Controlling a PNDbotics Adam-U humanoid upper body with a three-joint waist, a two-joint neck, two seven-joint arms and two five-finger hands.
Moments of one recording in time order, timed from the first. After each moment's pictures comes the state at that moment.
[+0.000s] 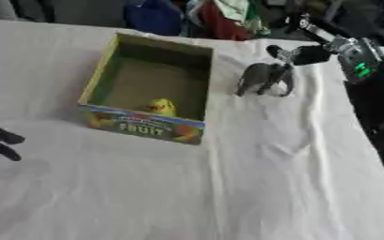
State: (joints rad) left arm -0.17 0.27 -0.14 -1.88 0.00 -0.14 -0.26; right arm -0.98 -0.68 -0.10 -0.53 0.59 -0.82 0.34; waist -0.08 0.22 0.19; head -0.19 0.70
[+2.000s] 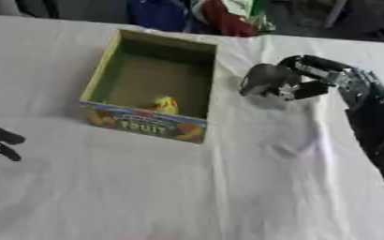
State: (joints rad) left arm -0.17 0.27 -0.14 -1.88 -0.02 -0.14 -0.27; right arm -0.94 -0.66 -0.08 -0.45 0.87 -0.85 0.31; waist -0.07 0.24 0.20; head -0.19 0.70
